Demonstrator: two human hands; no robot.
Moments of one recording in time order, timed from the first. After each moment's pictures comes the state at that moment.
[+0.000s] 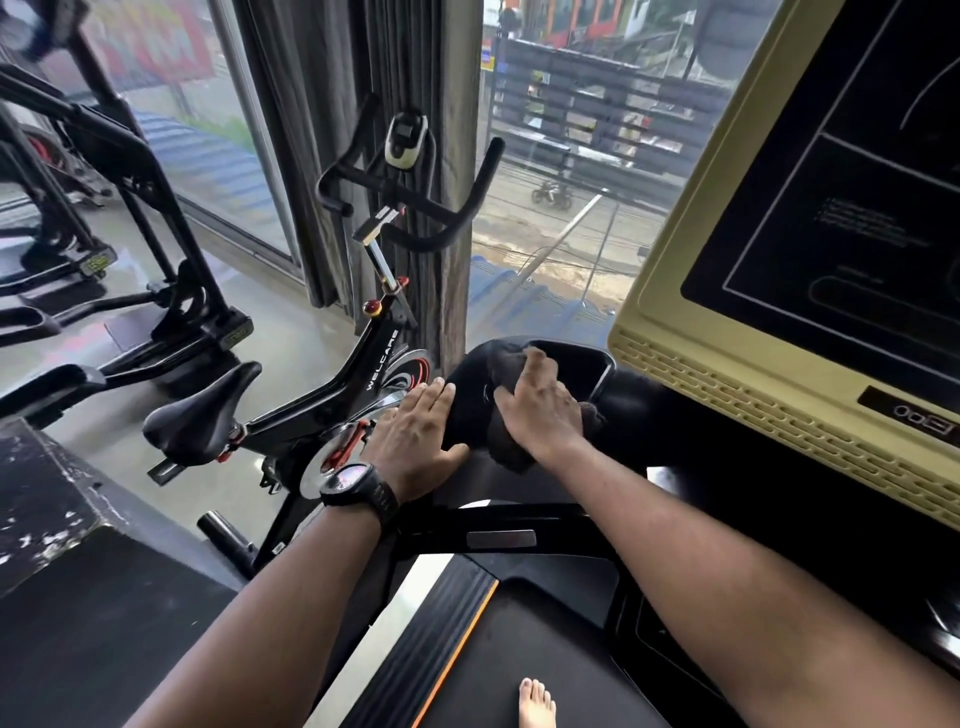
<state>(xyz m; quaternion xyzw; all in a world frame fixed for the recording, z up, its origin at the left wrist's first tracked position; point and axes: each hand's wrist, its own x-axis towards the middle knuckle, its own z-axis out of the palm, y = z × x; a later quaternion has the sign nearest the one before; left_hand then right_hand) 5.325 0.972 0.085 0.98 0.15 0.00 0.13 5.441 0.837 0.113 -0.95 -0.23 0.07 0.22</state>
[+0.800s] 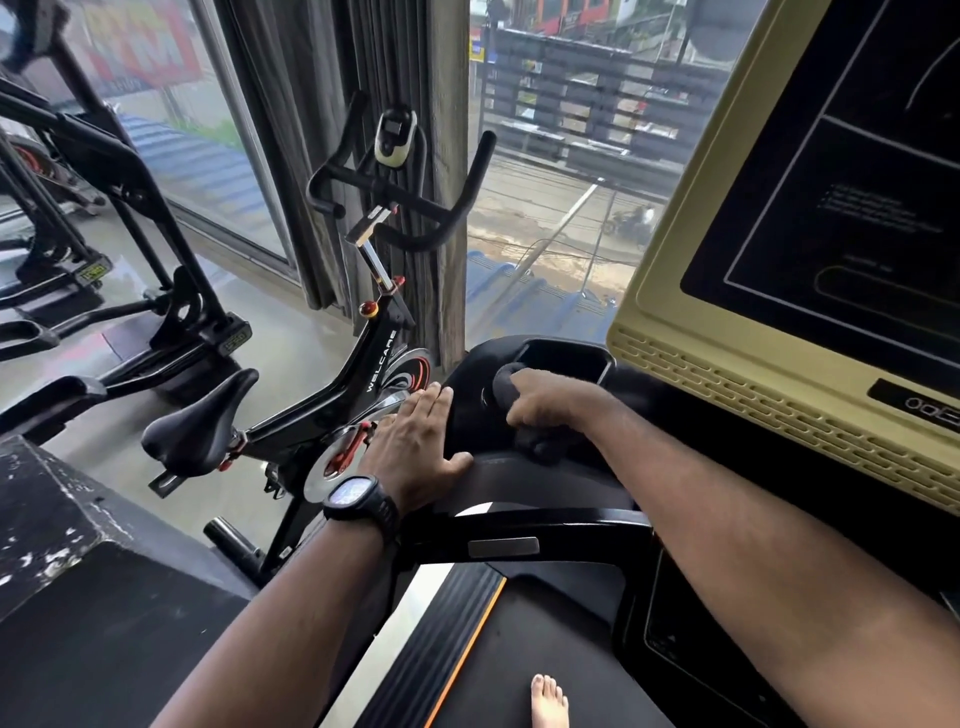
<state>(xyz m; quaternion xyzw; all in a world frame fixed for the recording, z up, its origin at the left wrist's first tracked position) 5.329 0.971 0.081 0.98 0.14 0.02 0.12 5.483 0.838 0.138 -0.89 -0.30 0.32 0.10</state>
